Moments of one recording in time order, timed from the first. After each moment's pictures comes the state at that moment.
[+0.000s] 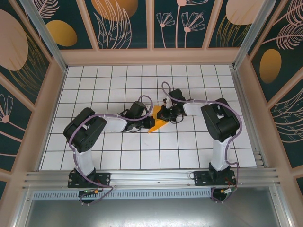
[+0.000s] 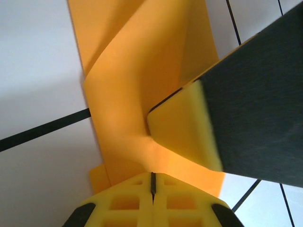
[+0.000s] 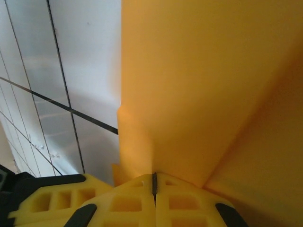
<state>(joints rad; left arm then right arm) -0.68 1.88 0.87 0.18 0.33 -0.57 0.49 1.96 1.07 -0.19 -0.62 0.64</state>
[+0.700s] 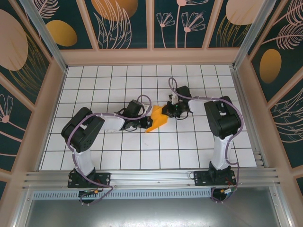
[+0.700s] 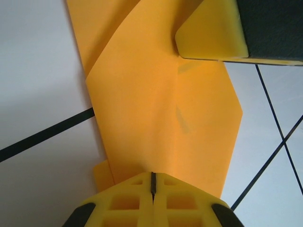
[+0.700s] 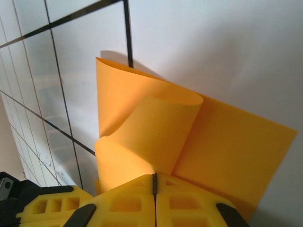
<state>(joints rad) -0.63 1.86 0.87 0.13 0.39 -0.44 0.39 1.97 1.08 -0.16 -0.65 0.59</state>
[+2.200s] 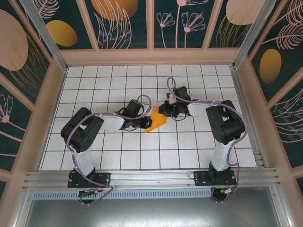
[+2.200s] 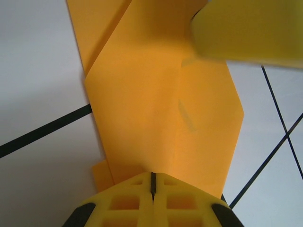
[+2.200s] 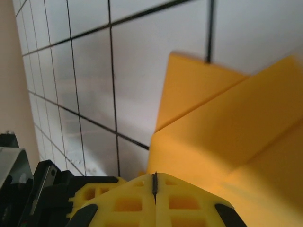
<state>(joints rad) -0.63 1.86 0.87 0.09 0.39 -0.42 0.46 1.89 1.02 -0.03 -0.64 0.71</state>
